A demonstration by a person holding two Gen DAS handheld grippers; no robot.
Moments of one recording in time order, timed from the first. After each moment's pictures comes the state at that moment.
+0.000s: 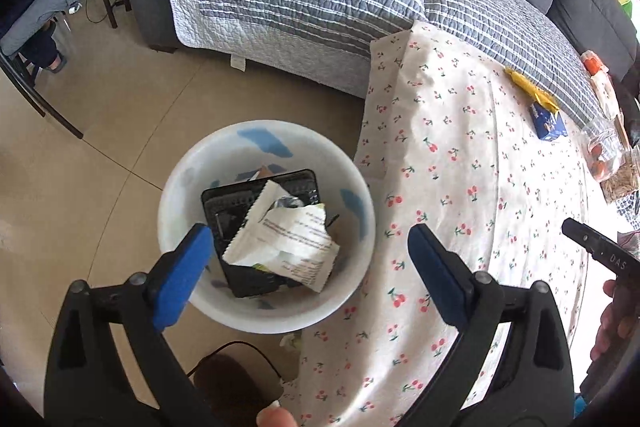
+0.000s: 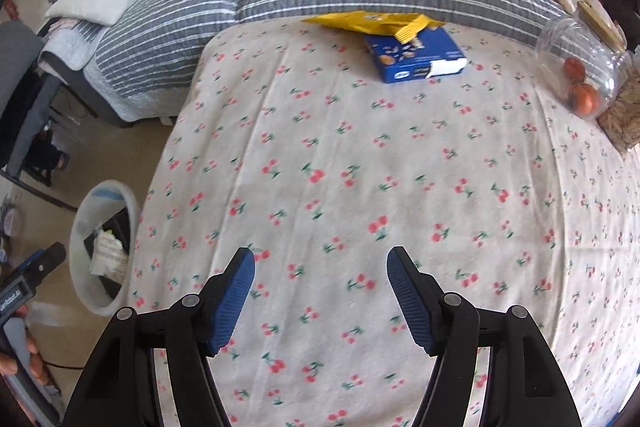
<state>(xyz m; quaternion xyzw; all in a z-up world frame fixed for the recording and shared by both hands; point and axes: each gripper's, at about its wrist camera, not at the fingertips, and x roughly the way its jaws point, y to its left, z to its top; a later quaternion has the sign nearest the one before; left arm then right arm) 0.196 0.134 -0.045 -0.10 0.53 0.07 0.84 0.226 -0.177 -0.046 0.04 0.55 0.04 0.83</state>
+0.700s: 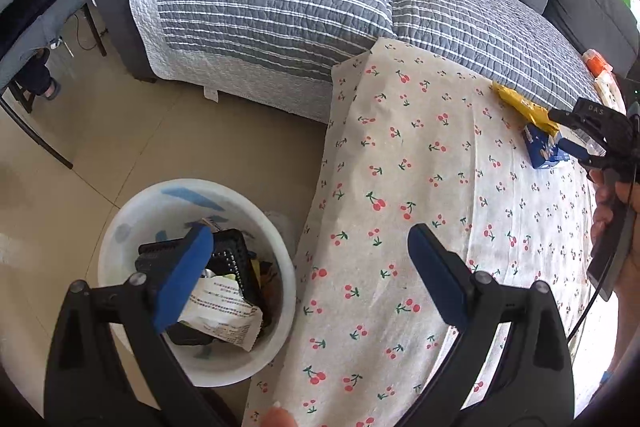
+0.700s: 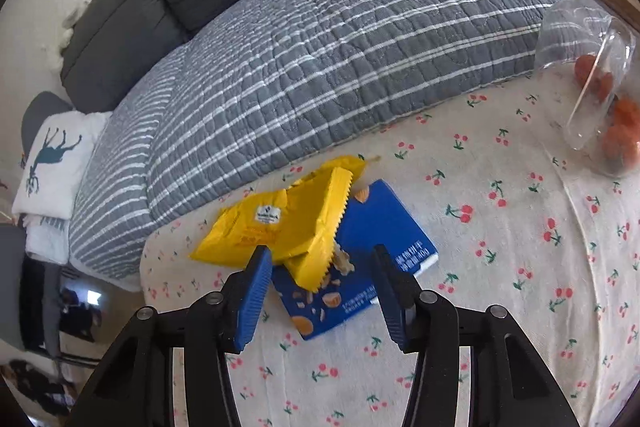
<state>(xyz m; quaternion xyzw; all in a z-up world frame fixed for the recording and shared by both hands) 0.249 0.071 -0.049 -0.07 0.51 0.07 0.86 0.392 -0.266 -0.066 0.25 0.46 -0.02 0.85</state>
